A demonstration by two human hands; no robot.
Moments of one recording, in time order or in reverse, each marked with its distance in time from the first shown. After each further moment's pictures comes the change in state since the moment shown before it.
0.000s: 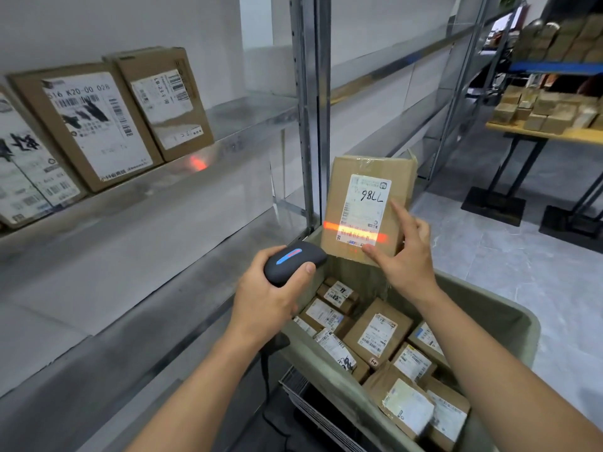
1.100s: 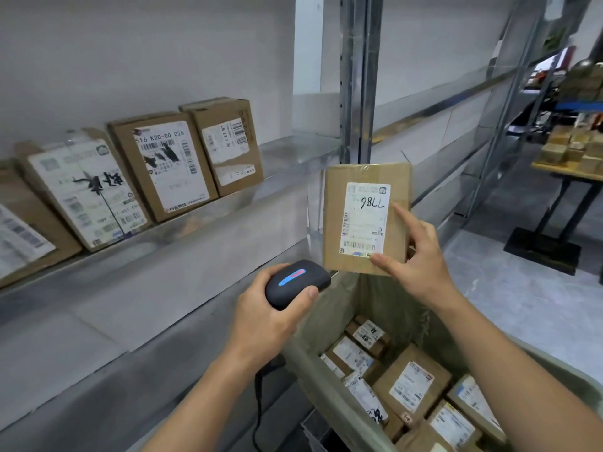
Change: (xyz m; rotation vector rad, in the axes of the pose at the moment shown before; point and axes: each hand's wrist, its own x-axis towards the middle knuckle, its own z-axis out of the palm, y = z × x) left_hand 0.017 0.015 -0.055 0.074 0.080 0.080; right_hand 0.057 -0.050 0.024 0.068 -0.147 -0.210
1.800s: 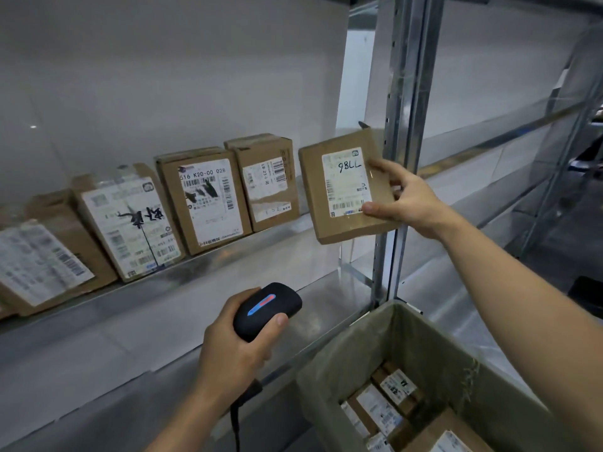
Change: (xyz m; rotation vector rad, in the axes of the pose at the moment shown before) left_hand 0.021 0.000 -0.057 0.034 0.266 0.003; right_hand 0.188 -0.083 0.019 0.268 -0.380 -0.067
